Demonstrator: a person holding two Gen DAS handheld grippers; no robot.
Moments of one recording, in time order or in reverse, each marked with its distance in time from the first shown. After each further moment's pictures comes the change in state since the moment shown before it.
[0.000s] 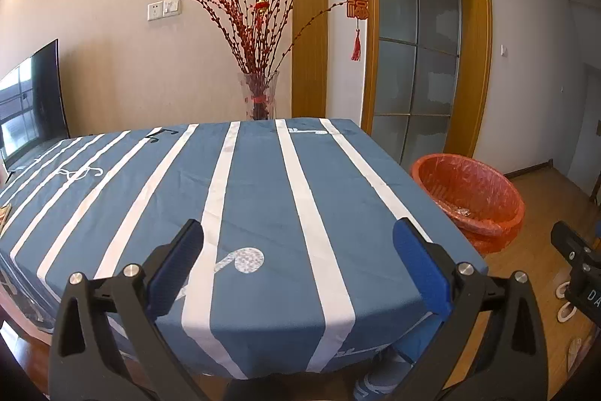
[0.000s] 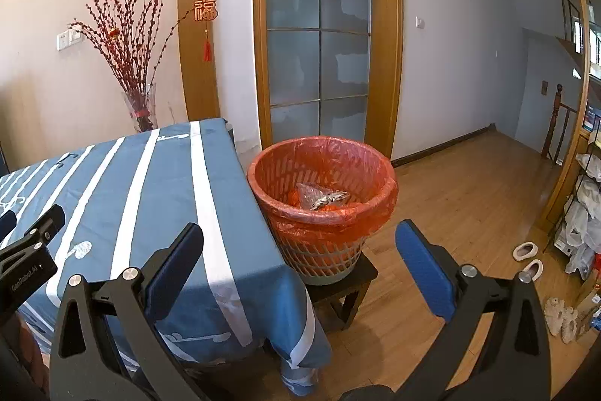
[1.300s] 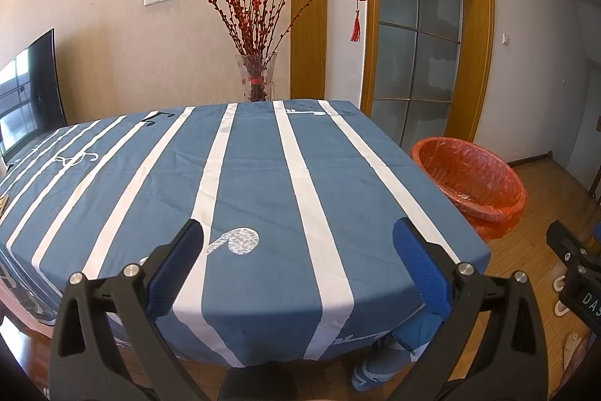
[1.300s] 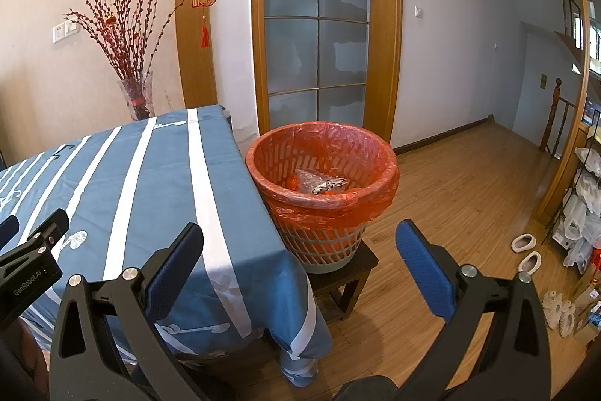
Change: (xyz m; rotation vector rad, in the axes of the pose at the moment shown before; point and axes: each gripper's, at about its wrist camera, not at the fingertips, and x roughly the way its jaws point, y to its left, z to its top) left arm 0.009 -0.003 -0.012 -0.003 0.059 -0.005; right arm 0.005 0.002 -0.008 -0.001 0.041 -0.001
